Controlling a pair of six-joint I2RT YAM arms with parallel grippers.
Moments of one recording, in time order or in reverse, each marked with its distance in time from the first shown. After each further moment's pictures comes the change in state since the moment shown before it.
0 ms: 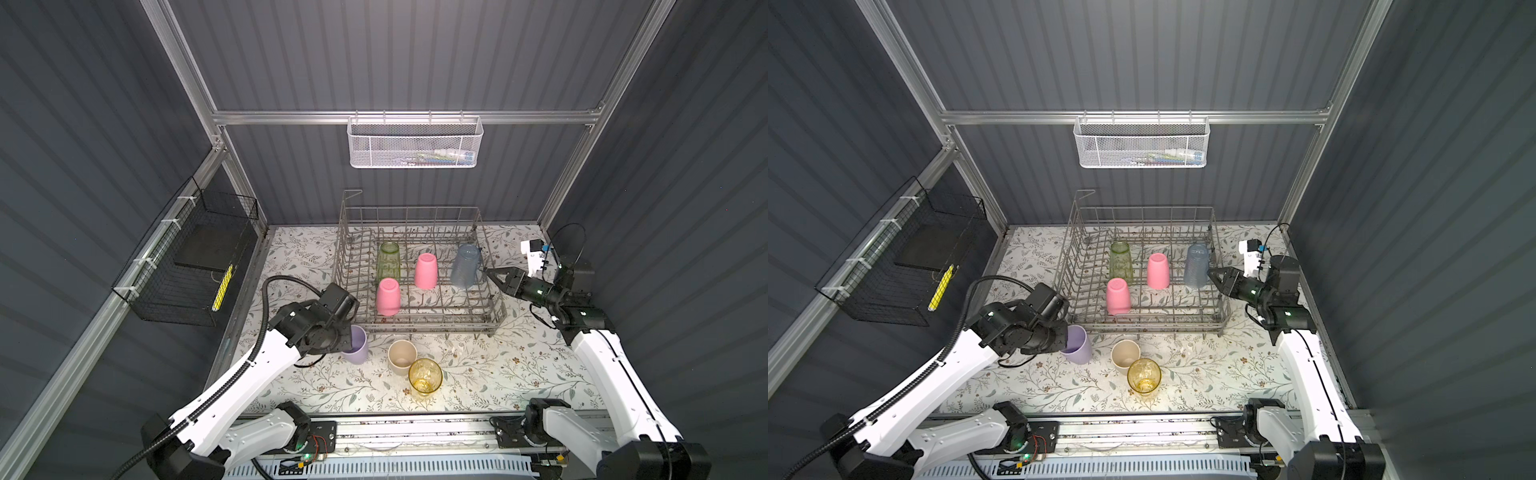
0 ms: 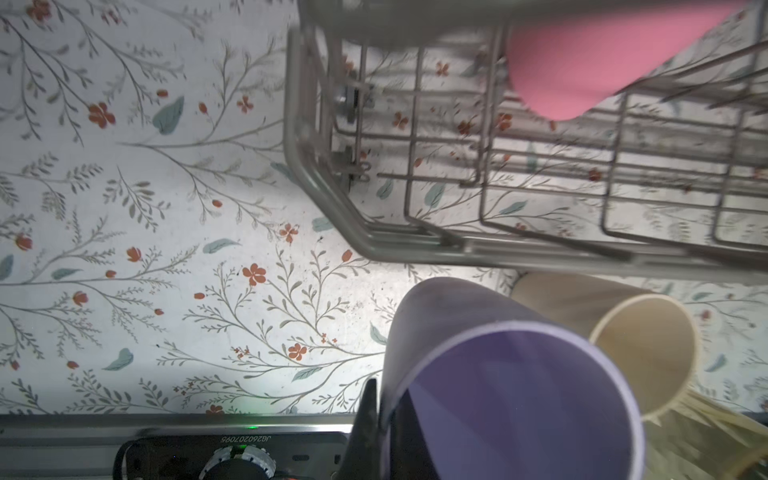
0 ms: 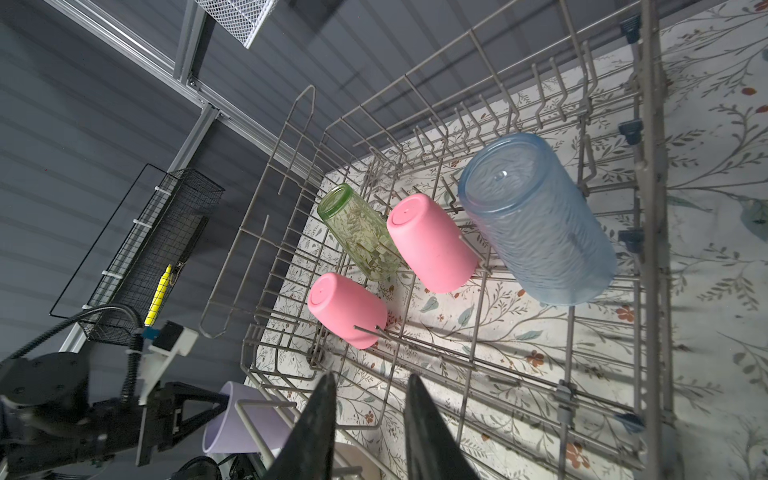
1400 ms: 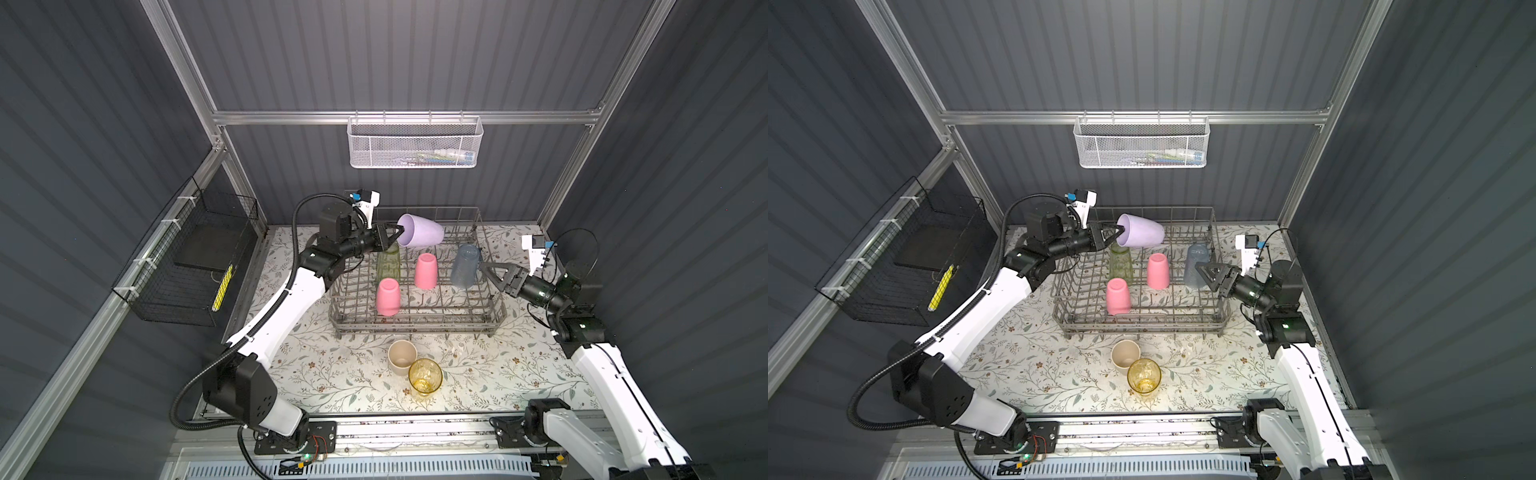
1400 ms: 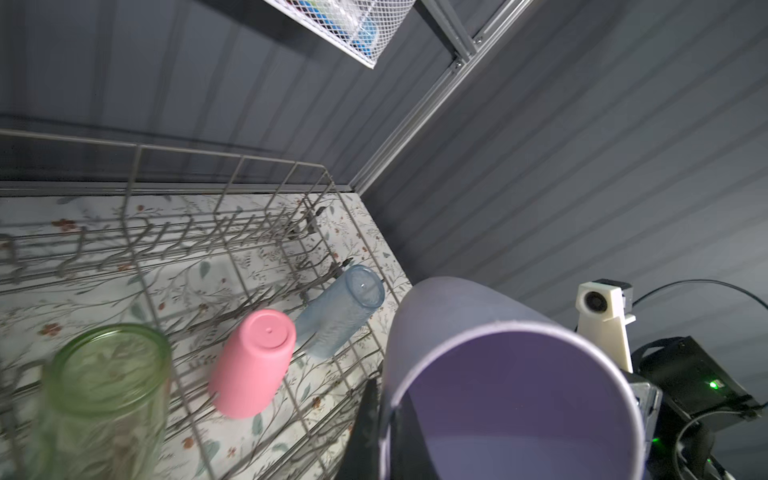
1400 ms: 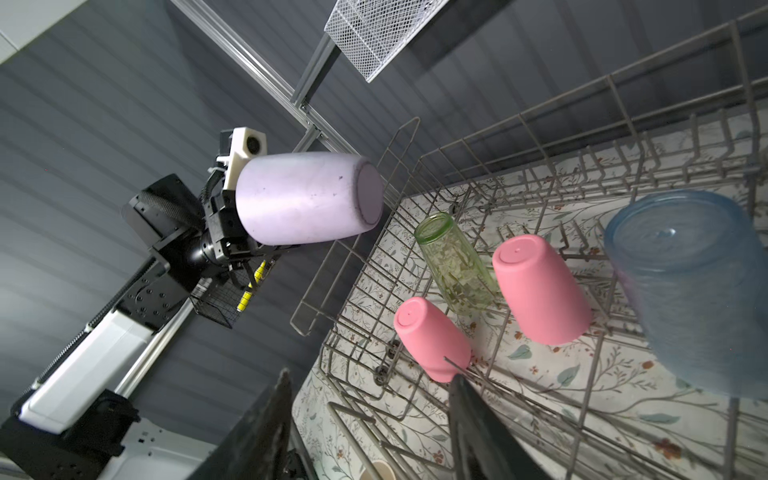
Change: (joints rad) left arm 0.217 0.479 0.304 1.154 0.724 0.063; right arm 0.084 -0.096 -0.052 0.285 -0.087 0.218
